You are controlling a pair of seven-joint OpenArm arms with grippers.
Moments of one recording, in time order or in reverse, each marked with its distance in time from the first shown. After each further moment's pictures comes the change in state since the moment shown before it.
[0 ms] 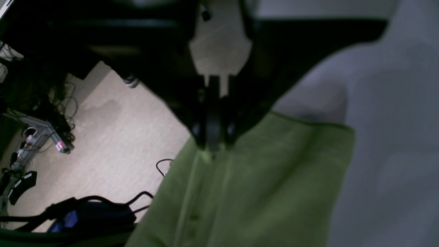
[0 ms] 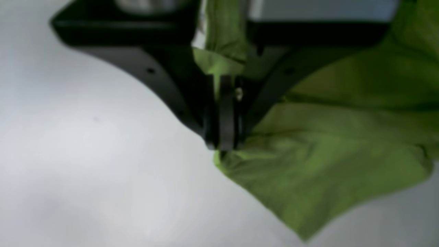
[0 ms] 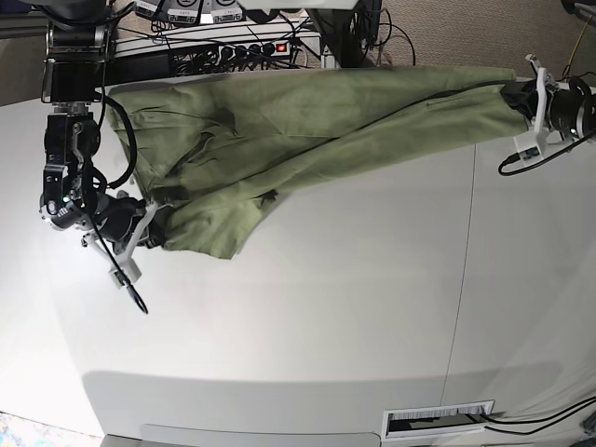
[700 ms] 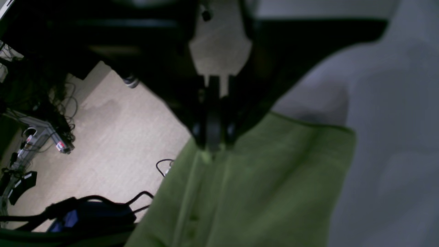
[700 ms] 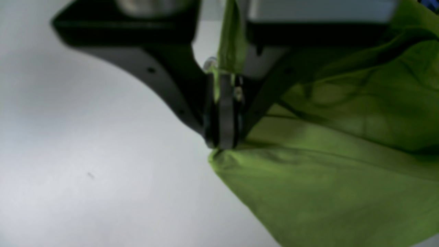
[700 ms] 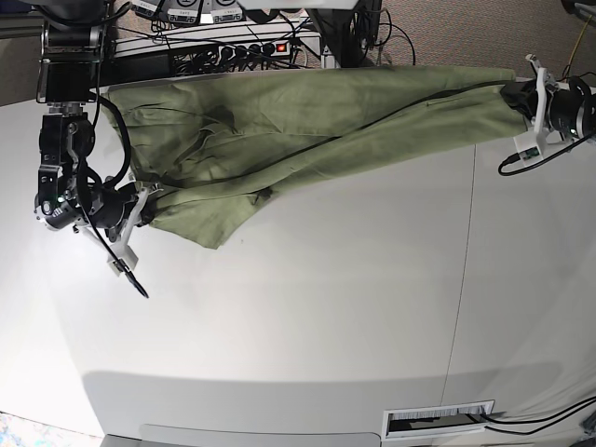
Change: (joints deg) left arm 0.0 0.0 0.0 0.0 0.0 0.0 0.0; right arm -0.2 1.4 0.0 0.0 0.3 0.0 -10.0
